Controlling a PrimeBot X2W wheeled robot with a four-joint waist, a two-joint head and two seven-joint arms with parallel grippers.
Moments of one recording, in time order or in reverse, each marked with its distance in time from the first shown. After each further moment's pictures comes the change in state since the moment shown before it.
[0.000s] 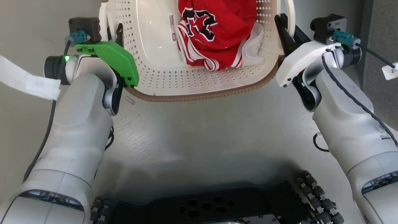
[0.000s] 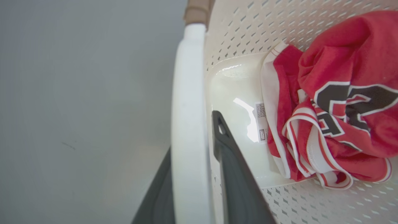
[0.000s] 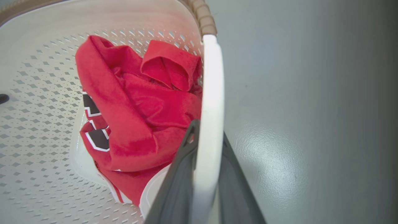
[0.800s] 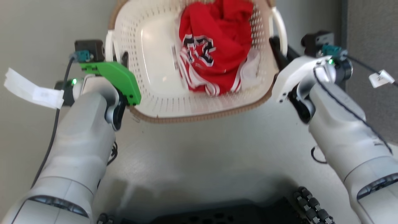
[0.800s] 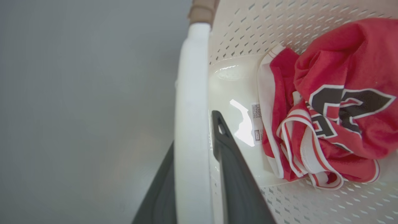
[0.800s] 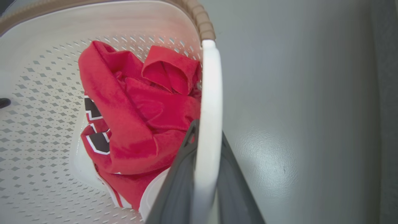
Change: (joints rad) left arm 0.020 -0.012 -0.054 0.118 -0.132 -0.039 0.014; right arm 0.002 0.007 0.075 0.105 0.064 0.000 0.001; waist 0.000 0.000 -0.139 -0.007
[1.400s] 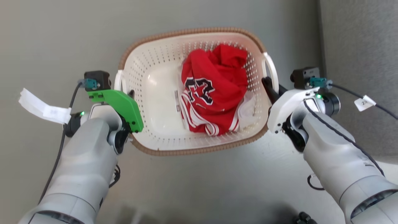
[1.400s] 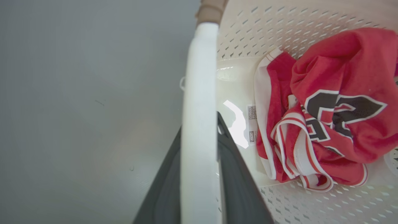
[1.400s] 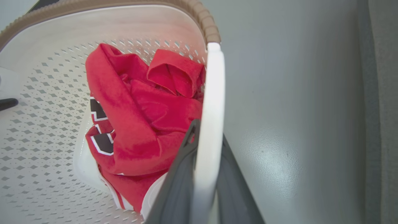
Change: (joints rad) left arm 0.094 0.000 -0.048 0.053 -0.108 -0.026 0.101; right arm 0.096 0.023 0.089 0.089 0.101 0.009 0.018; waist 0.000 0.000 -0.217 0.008
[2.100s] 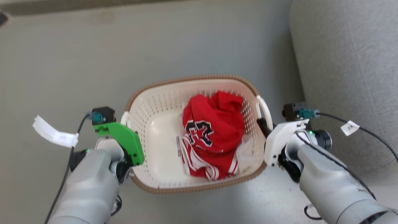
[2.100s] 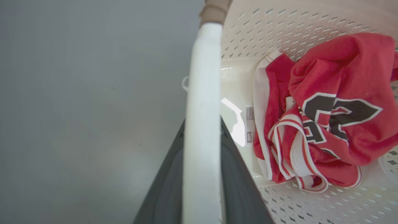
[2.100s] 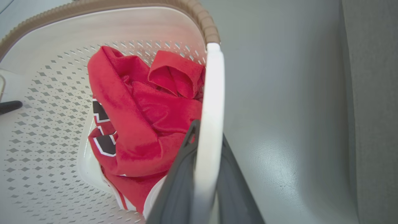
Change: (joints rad) left arm 0.124 -0.004 -0.037 0.059 -0.077 -0.016 0.091; right arm 0.128 0.022 0.084 0.037 0.116 0.000 0.081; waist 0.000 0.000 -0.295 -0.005
